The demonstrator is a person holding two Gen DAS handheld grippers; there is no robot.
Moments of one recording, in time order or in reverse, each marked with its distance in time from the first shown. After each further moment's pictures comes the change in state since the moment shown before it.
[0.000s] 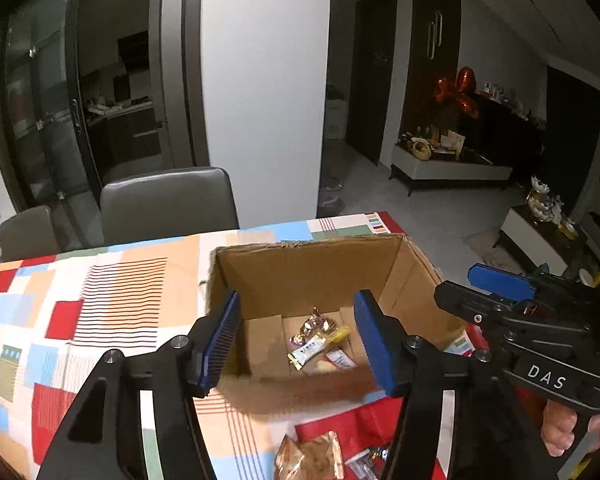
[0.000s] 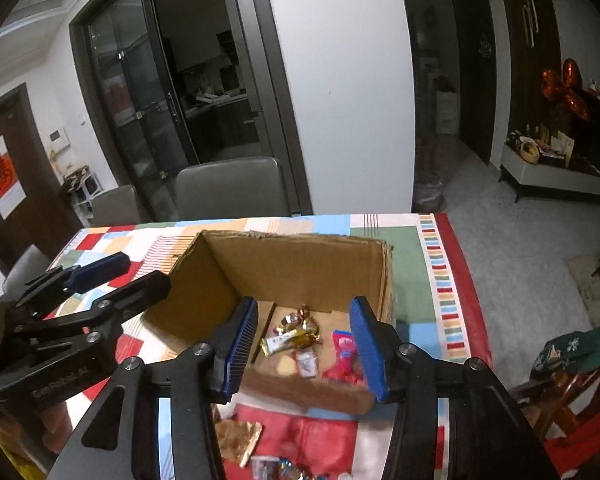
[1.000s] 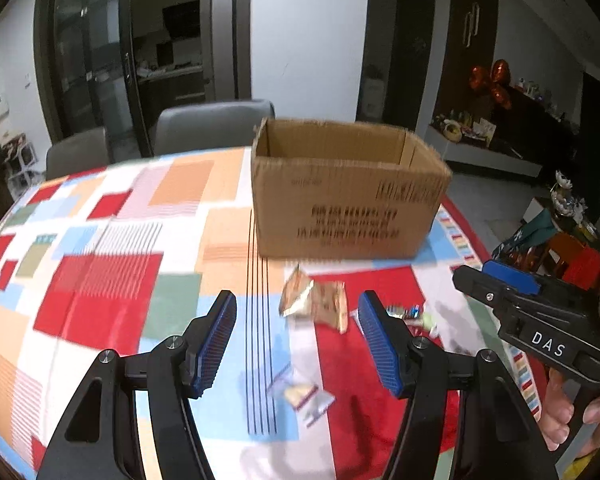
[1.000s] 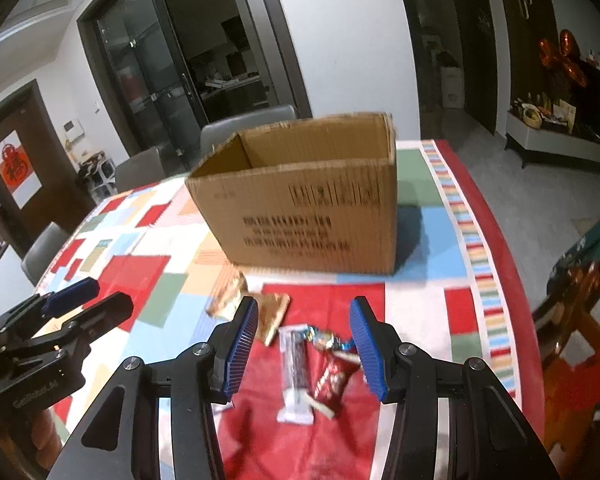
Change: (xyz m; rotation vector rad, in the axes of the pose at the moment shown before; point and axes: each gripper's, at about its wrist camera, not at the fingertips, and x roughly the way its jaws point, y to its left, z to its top) left arm -0.081 -0.014 -0.152 -0.110 0.106 0.107; right arm -0.046 0.012 -0.142 0.045 0.063 0.053
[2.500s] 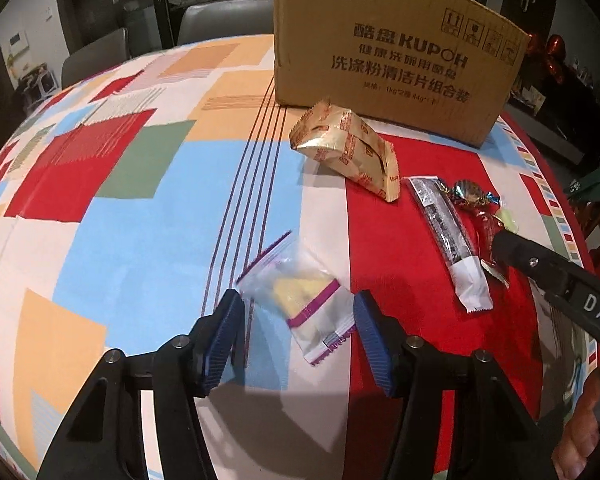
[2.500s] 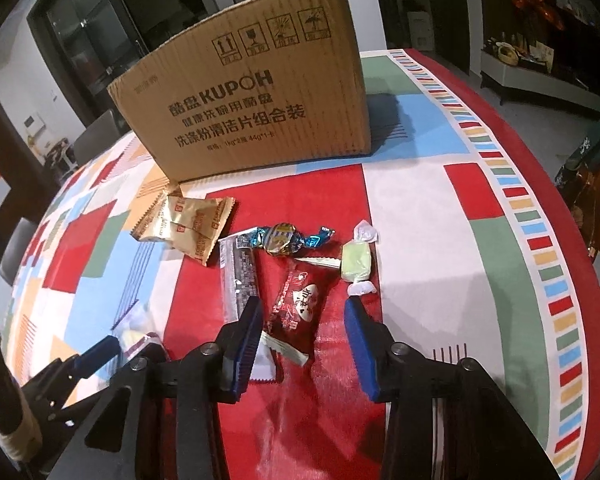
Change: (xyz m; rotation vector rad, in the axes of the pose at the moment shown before) left arm 0.097 -0.005 -0.098 -0.112 0.228 0.106; right arm 0.070 -0.021 -0.071 0.113 0.168 -0.073
